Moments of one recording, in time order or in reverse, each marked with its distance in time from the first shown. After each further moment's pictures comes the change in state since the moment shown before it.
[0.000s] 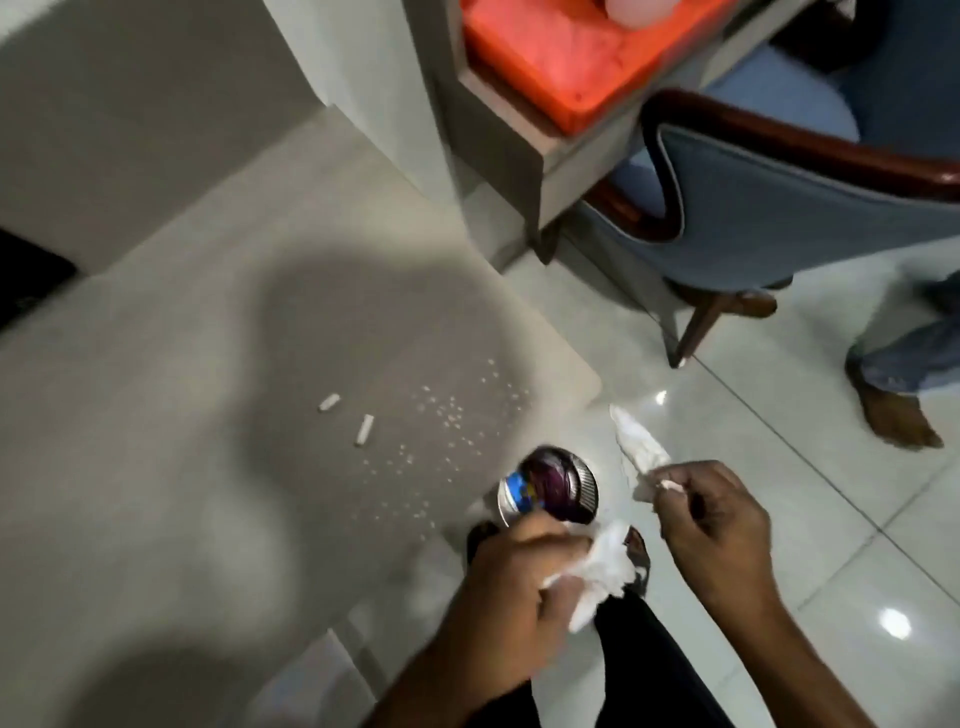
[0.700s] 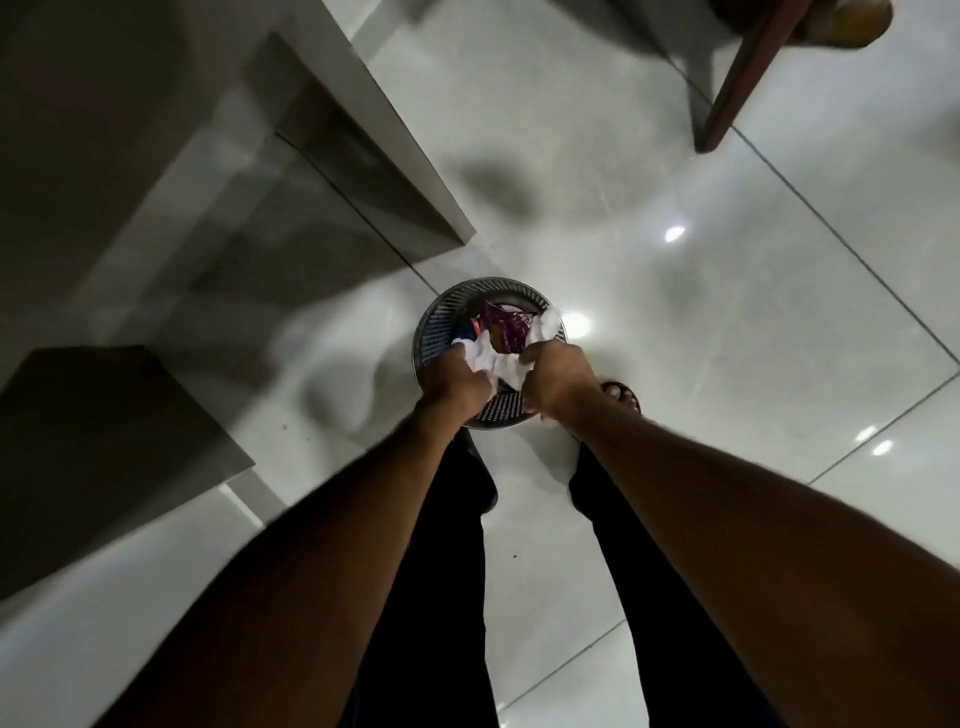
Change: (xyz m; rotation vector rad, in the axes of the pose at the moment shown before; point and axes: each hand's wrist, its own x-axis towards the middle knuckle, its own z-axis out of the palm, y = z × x) left_hand 0.095 -0.327 0.257 0.138 -0.038 -0.971; right_hand 0.057 0.311 0.205 -0.571 -0.771 0.257
